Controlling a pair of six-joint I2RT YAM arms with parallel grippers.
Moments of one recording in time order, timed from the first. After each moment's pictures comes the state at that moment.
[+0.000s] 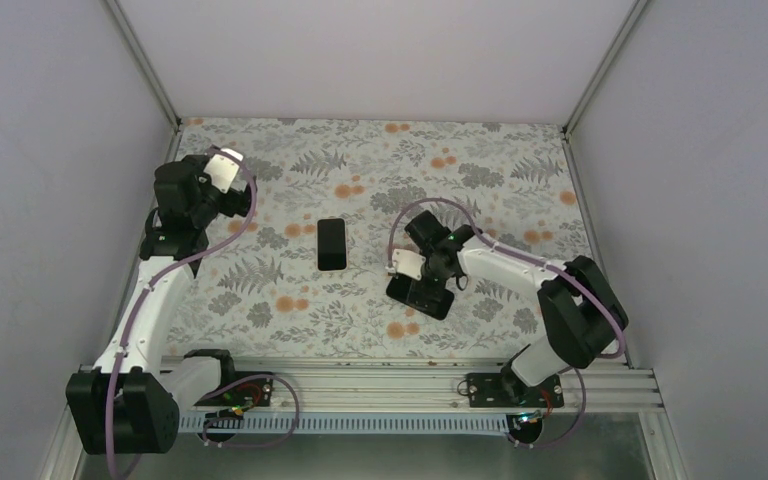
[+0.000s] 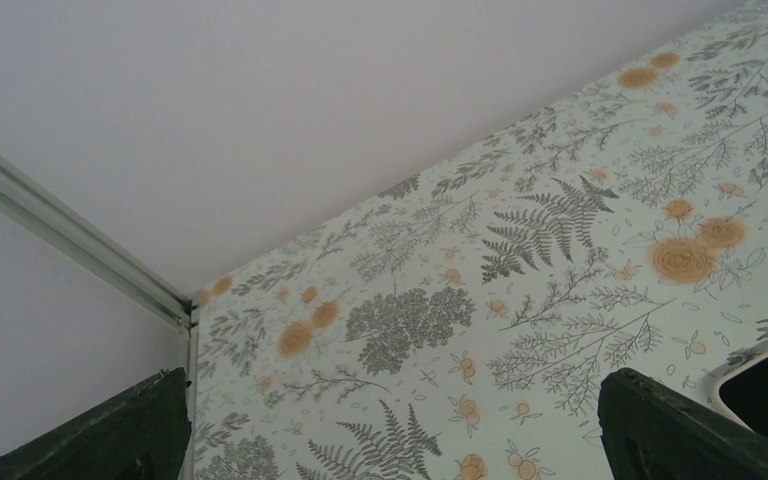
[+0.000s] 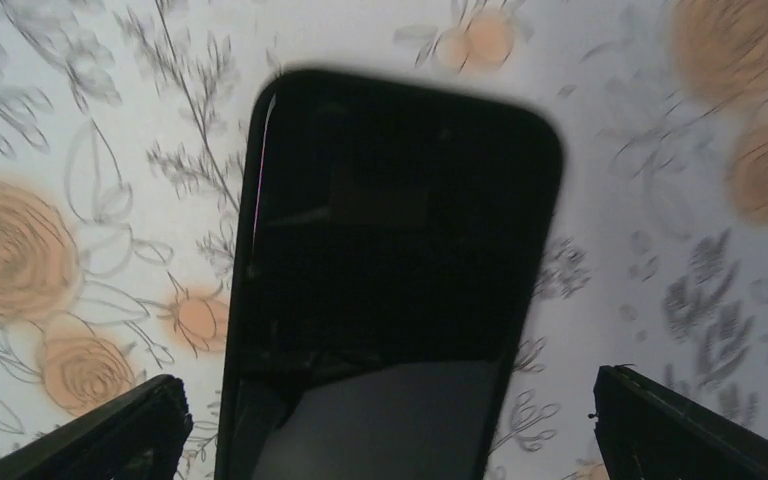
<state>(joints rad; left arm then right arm) 0.02 1.05 0.85 -0.14 0.15 0.44 0.68 1.54 0.95 -0.72 -0.12 -0.62</state>
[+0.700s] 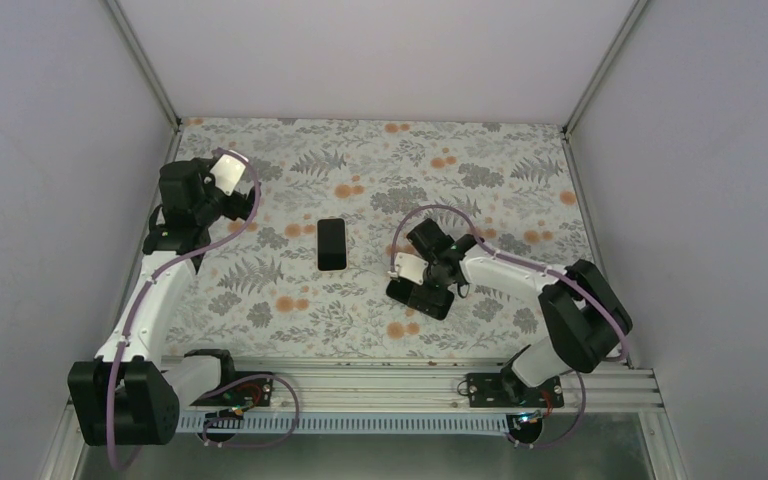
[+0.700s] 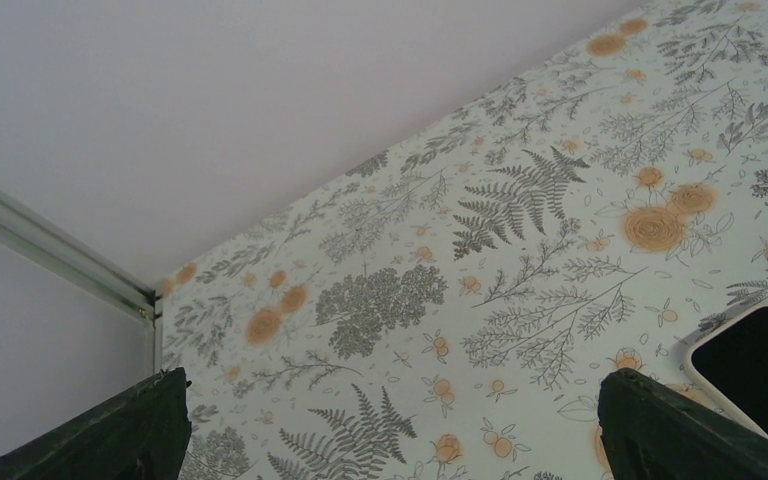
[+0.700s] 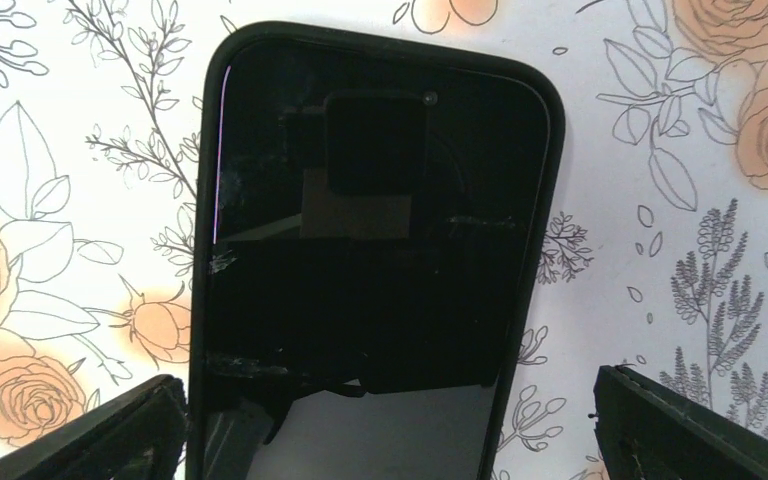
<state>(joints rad) 0.02 1.09 0.85 -0.17 0.19 0.46 0.70 1.51 0.83 -0.62 -0.04 -0.59</state>
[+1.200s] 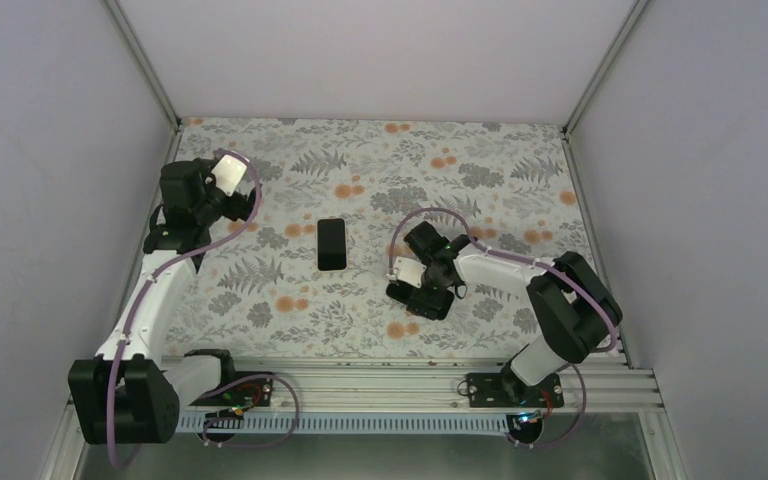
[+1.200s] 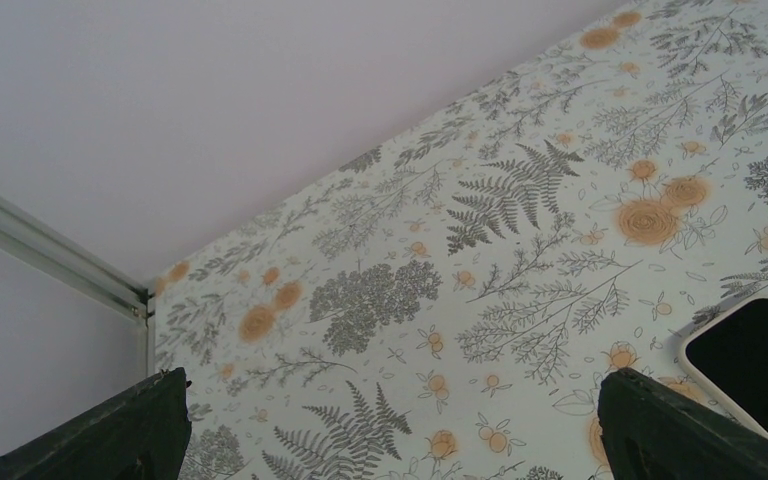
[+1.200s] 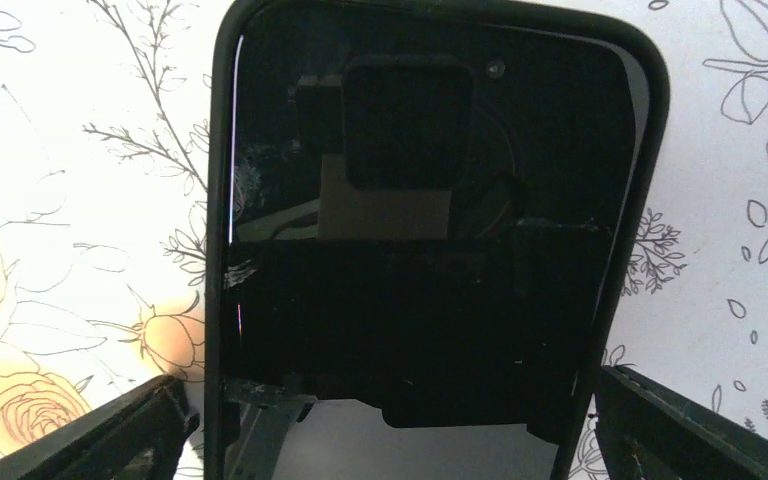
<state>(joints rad) 0.02 1.09 0.85 -0.18 0.20 0.47 0.70 1.58 0.83 -0.62 -0.05 -0.56</state>
